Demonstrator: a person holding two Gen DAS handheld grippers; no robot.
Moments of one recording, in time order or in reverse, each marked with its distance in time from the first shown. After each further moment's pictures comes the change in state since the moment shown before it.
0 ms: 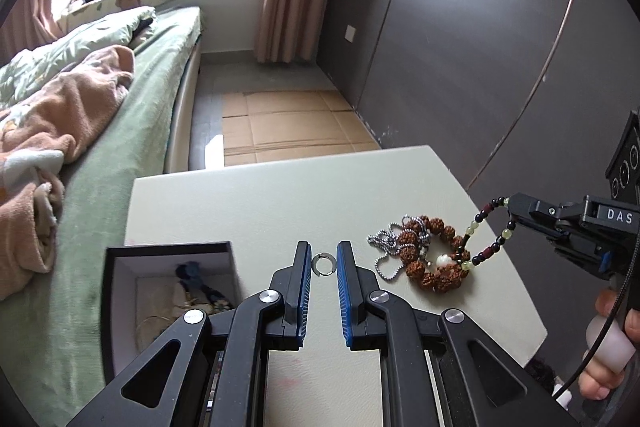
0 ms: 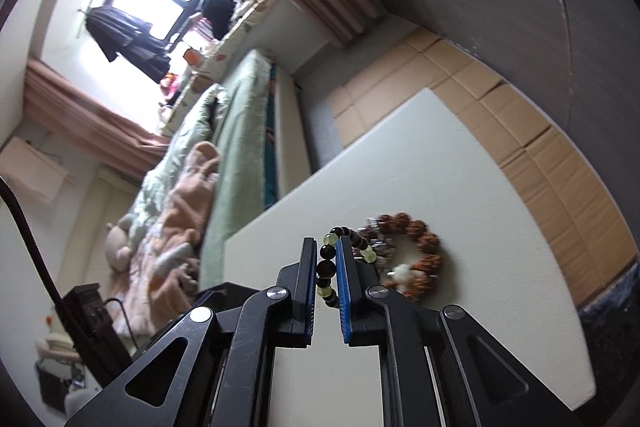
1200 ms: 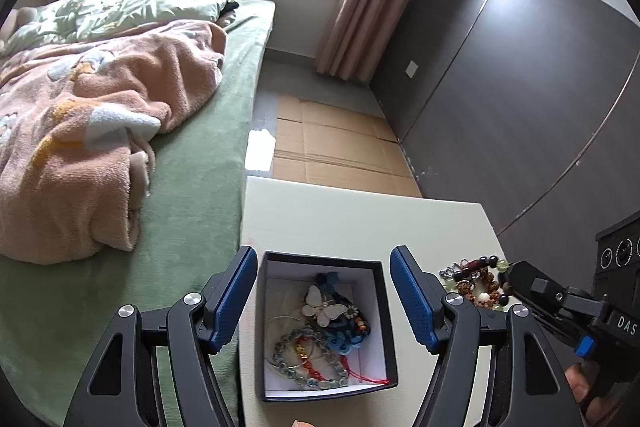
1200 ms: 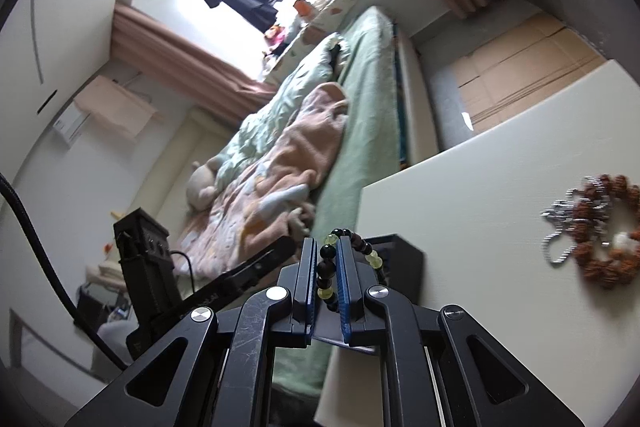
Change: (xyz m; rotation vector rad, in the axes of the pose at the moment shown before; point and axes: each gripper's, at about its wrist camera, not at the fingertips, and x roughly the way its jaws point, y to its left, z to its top) left arm -0.051 0.116 0.006 -0.238 -0.049 0.047; right arm 0.064 0.119 -0.059 -0.179 0.128 0.344
